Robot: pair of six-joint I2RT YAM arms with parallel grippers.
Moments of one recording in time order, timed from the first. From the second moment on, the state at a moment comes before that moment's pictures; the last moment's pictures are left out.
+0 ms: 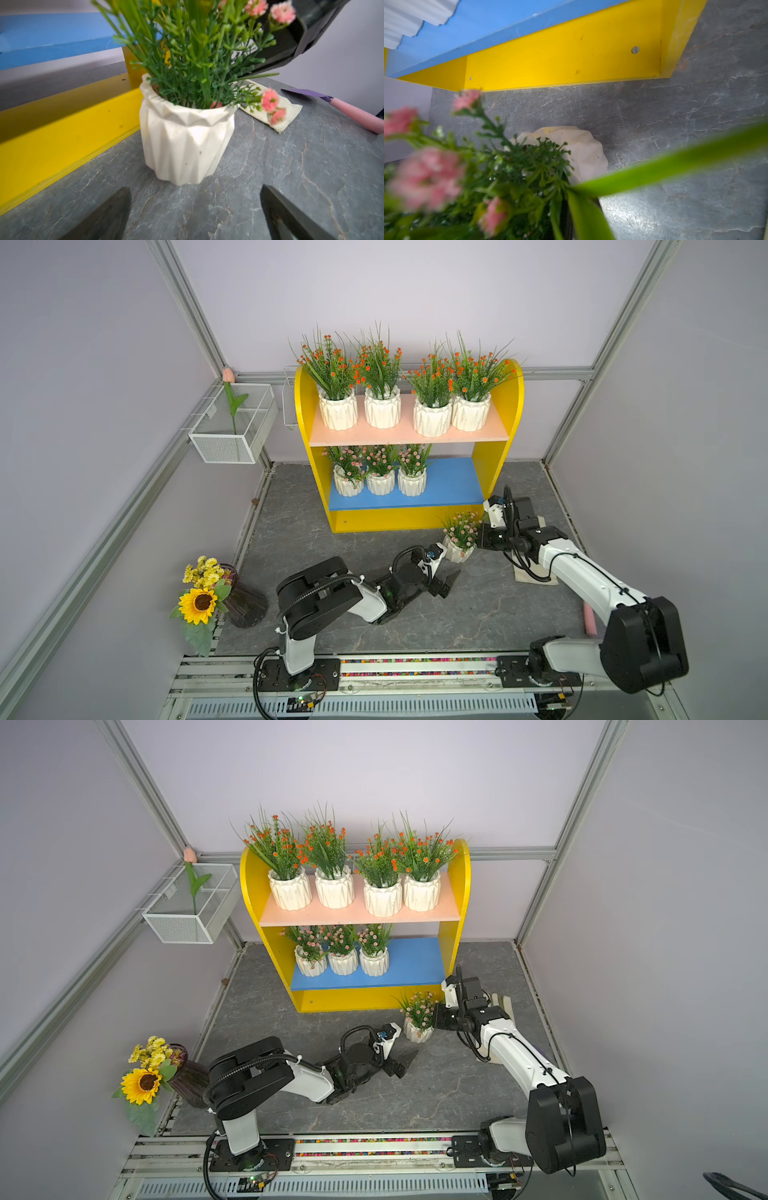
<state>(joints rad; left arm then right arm) -1.11 1.87 0.64 1.04 -0.16 -0.09 0.27 1.31 0.88 -0.47 -0.32 0.38</state>
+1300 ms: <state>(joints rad) -1.16 2.02 0.73 1.18 -0.40 0.01 0.41 1.17 0.78 -0.44 -0.26 0.49</state>
